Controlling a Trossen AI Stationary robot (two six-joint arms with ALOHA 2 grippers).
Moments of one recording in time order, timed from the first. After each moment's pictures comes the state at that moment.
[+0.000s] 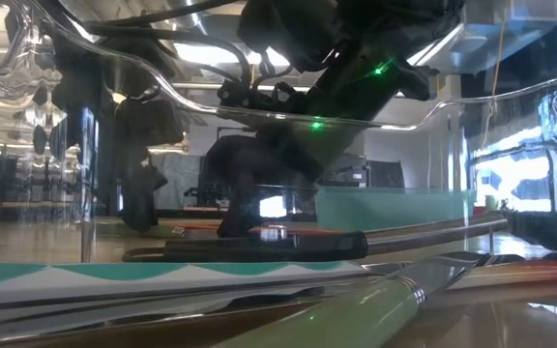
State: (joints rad) left arm -0.07 1.52 0.44 0.08 0.13 -0.24; right arm 0.30 2.23 1.33 -0.11 0.47 0.35
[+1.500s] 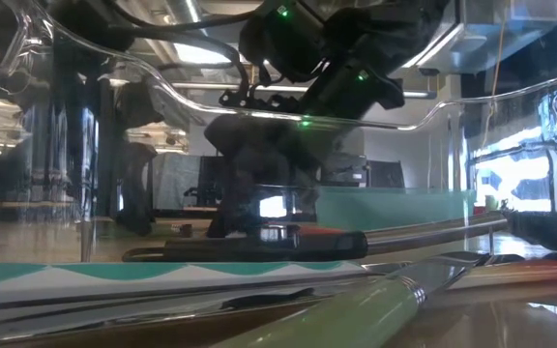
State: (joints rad) left arm -0.30 1.52 0.46 0.06 -0.32 -0.24; right arm 0.24 2.22 1.31 -0.05 0.20 0.45
